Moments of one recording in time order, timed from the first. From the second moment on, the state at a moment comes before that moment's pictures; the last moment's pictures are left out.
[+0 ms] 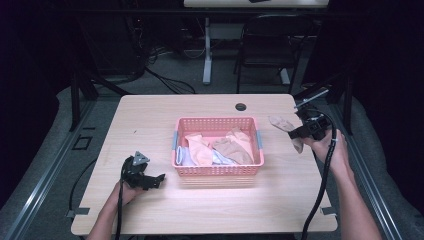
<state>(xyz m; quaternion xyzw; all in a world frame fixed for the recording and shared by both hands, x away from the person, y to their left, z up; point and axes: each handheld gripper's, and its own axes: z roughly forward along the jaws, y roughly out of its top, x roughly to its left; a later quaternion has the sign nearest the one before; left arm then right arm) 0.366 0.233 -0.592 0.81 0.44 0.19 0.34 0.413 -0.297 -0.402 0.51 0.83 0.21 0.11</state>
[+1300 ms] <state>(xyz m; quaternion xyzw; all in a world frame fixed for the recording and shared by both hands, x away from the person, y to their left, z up) 0.366 0.233 -0.592 0.82 0.43 0.18 0.34 0.432 -0.323 -0.486 0.56 0.81 0.15 0.05</state>
